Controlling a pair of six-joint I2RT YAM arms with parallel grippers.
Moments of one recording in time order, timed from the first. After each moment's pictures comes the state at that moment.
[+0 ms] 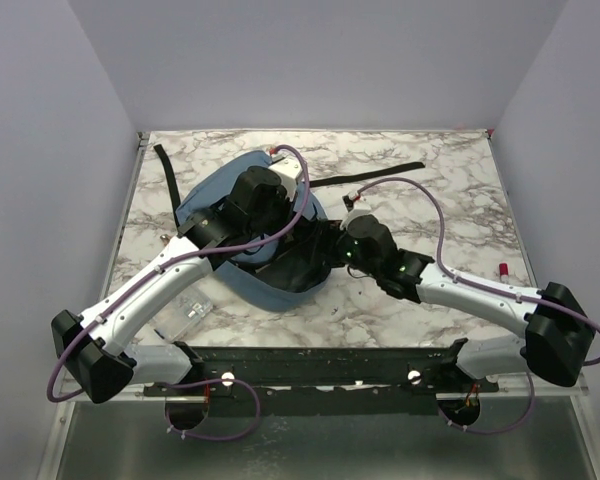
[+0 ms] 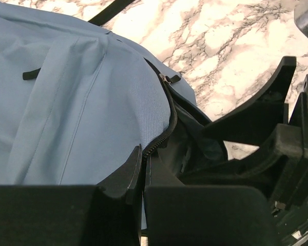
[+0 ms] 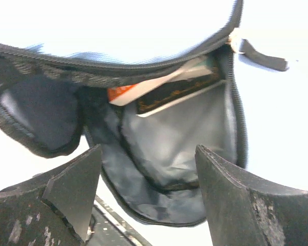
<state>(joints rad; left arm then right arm) -0.75 1.25 1.28 -0.60 -0.13 -0.14 0.90 1.32 0.81 0.12 0.11 0.74</state>
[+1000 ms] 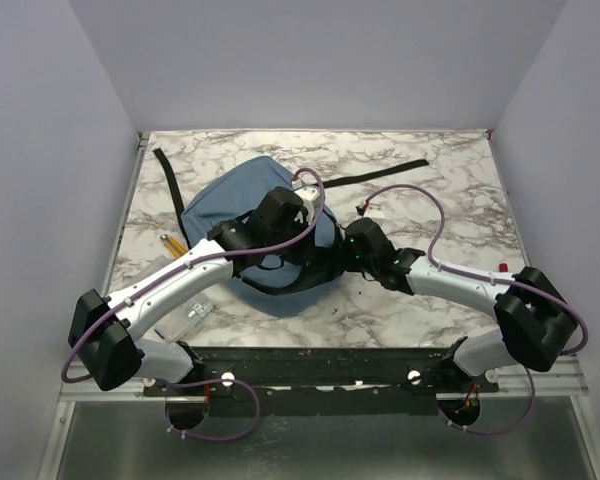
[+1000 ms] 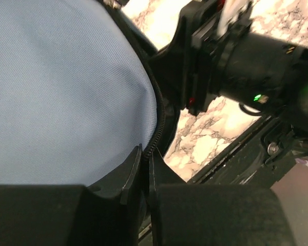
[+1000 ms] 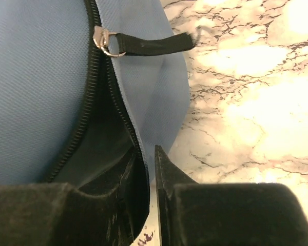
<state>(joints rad) -0.81 1.34 1.18 -0.54 0.12 -0.36 0.78 1.45 0.78 -0.07 0.31 0.67</state>
